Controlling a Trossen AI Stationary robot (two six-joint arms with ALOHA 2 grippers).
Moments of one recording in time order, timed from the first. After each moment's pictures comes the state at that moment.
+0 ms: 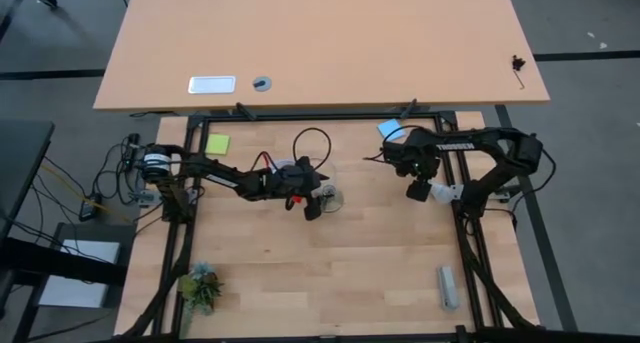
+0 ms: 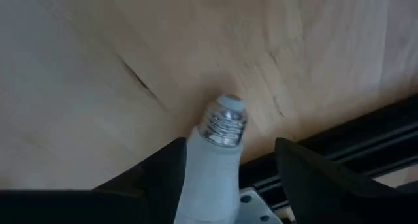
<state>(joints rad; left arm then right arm) 0.08 1.77 0.80 0.52 -0.15 0.00 -0.49 1.54 0.81 -1.21 0.13 0.04</state>
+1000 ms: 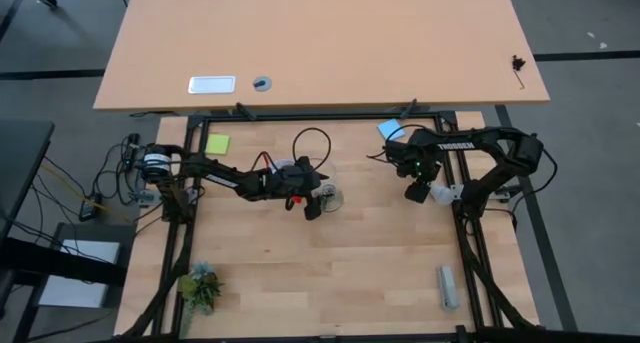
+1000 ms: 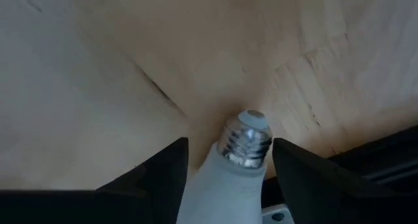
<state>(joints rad) 0.08 1.77 0.80 0.52 -0.16 0.00 -0.53 1.54 0.76 -1.14 0.03 0.05</state>
